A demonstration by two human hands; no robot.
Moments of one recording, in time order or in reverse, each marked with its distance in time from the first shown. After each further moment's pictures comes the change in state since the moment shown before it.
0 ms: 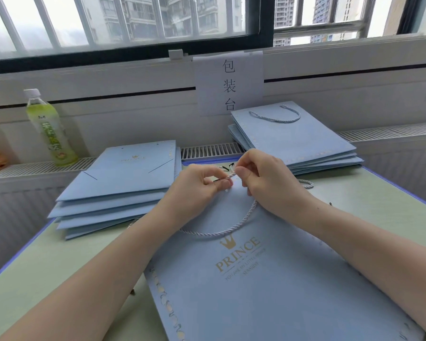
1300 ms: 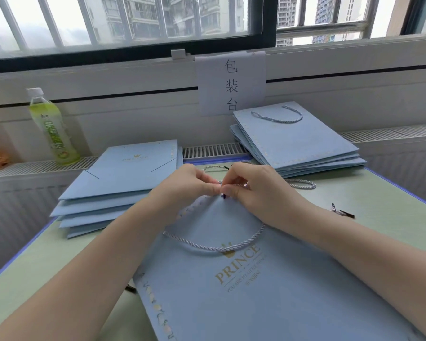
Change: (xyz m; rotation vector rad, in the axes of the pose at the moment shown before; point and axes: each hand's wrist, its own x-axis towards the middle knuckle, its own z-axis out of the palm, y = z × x) left_hand 0.001 0.014 -0.018 -0.081 -0.100 -0.392; right_hand -0.008 -0.008 0.006 -0.089 -0.115 -0.191
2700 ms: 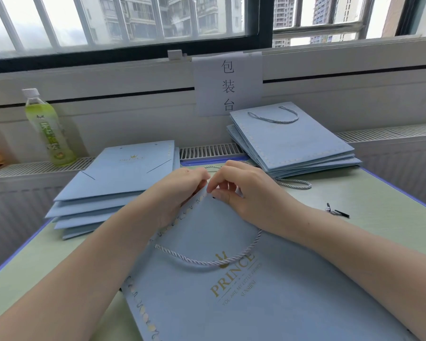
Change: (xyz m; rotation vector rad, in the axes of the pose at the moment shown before) left_hand -0.001 0.002 0.002 -0.162 -0.009 -0.192; right_hand -0.001 0.005 0.007 -0.007 0.008 -0.176
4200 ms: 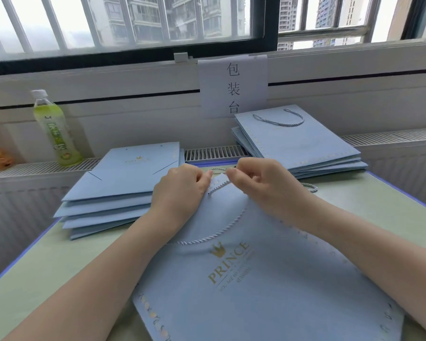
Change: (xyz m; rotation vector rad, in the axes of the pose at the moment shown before) left_hand 0.009 -0.016 0.001 0.593 0.484 0.414; right_hand 0.003 -0.011 -0.020 0.171 0.049 0.218
